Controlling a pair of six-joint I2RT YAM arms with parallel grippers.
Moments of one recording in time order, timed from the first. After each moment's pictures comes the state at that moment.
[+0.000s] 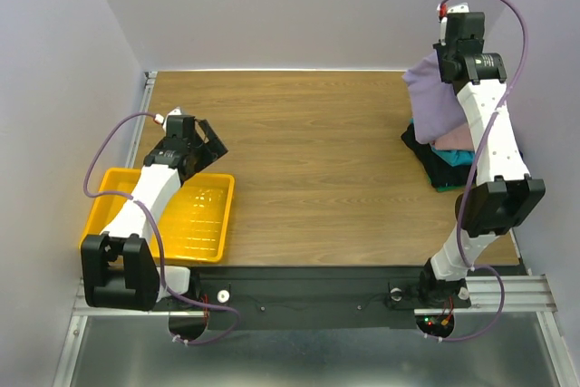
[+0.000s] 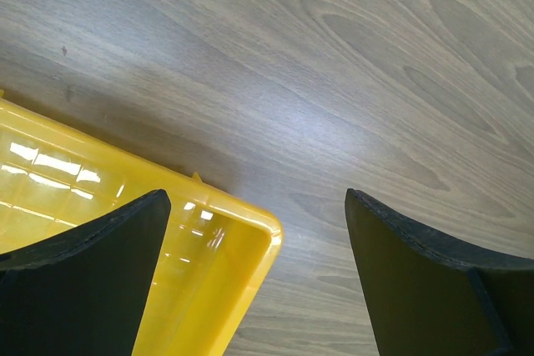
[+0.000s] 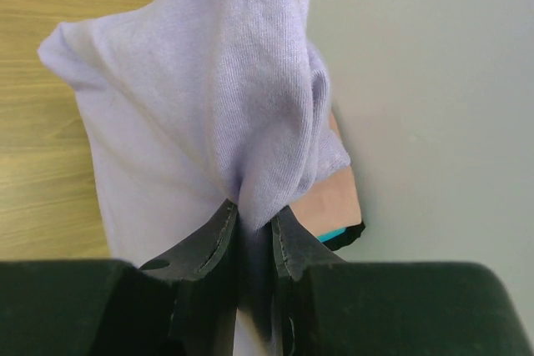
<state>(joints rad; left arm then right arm) -0.10 1.26 0.91 -0.44 -0.07 -0.64 0.04 1.74 2.01 -0.84 0.49 -0.27</state>
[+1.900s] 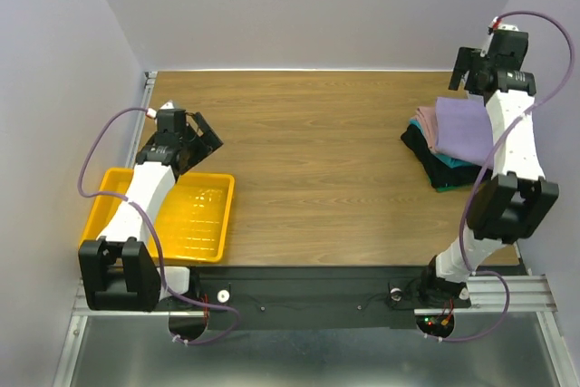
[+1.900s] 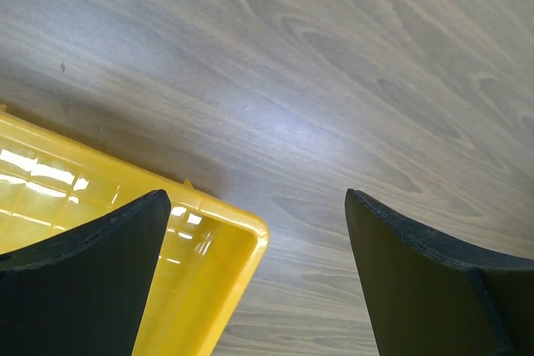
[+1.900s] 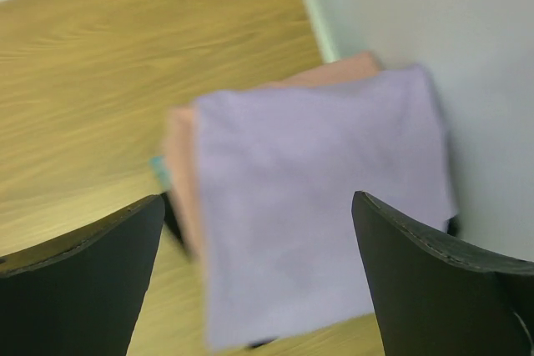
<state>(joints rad) -0.05 1.26 0.96 -0.47 -0.01 -0.64 -0.22 1.75 1.82 -0.68 0.22 -0.04</state>
